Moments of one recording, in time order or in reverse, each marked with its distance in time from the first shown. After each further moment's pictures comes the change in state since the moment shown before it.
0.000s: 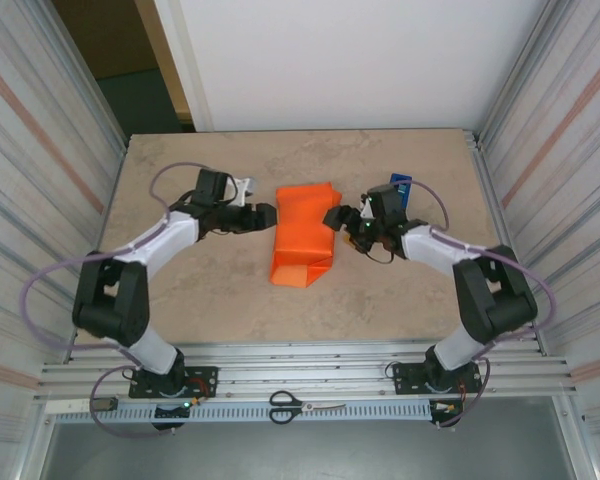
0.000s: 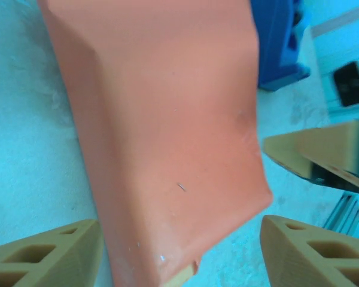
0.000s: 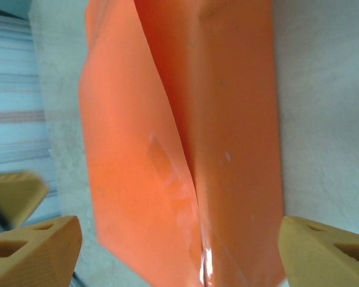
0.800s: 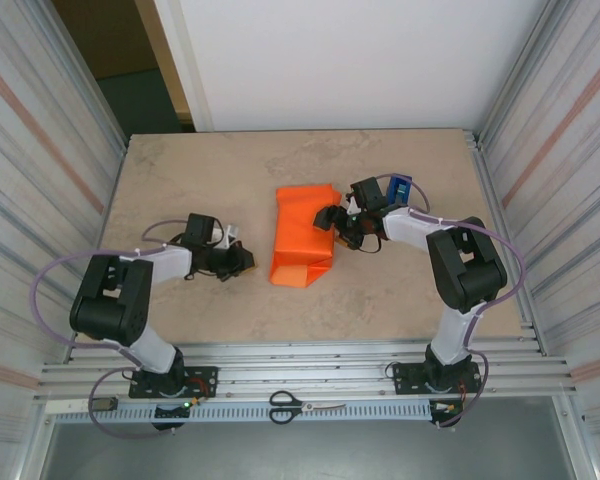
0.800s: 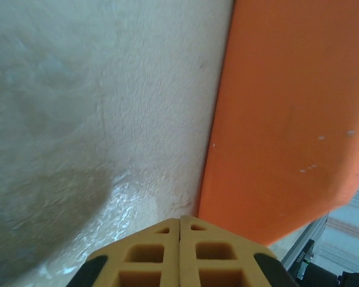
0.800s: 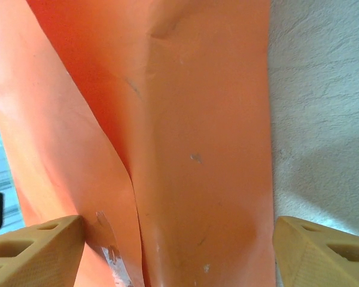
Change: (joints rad) left arm 0.062 0.048 -0.371 0.203 0.093 -0.217; right arm 0.019 0.206 0.166 -0.126 -0.013 -0.095
